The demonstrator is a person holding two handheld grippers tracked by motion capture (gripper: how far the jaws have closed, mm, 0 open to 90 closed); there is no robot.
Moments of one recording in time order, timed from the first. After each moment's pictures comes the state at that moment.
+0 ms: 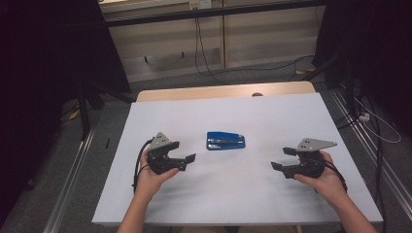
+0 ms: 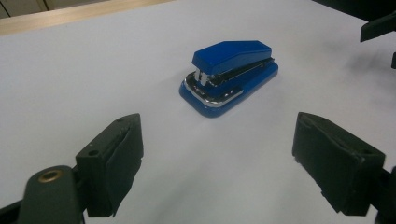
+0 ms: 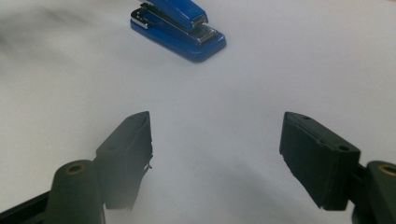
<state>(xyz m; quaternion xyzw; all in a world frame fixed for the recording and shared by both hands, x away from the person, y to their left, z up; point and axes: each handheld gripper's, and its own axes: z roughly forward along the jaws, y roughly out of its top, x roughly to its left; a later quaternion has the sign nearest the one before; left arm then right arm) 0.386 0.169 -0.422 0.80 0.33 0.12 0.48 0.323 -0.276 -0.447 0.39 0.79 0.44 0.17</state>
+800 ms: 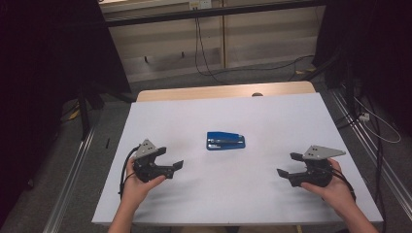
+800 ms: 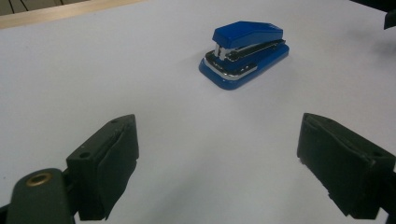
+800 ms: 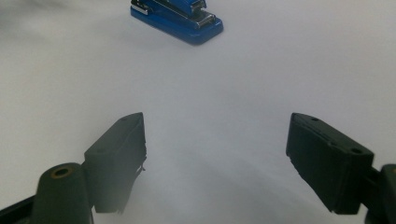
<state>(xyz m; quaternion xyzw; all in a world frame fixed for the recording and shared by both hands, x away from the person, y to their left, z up) 0.369 0.205 -0.423 0.80 0.34 0.14 0.47 0.301 -0.287 -0.451 0.40 0.78 0.44 0.18</state>
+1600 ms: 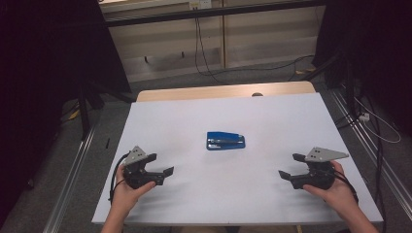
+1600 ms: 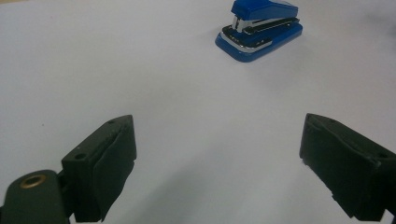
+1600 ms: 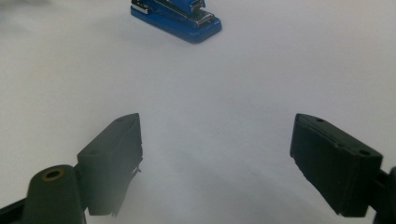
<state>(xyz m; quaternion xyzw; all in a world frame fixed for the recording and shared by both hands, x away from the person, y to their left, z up) 0.358 0.234 -0.433 0.80 0.36 0.13 0.46 0.295 -0.290 -0.451 0.40 0.78 0.44 0.19</state>
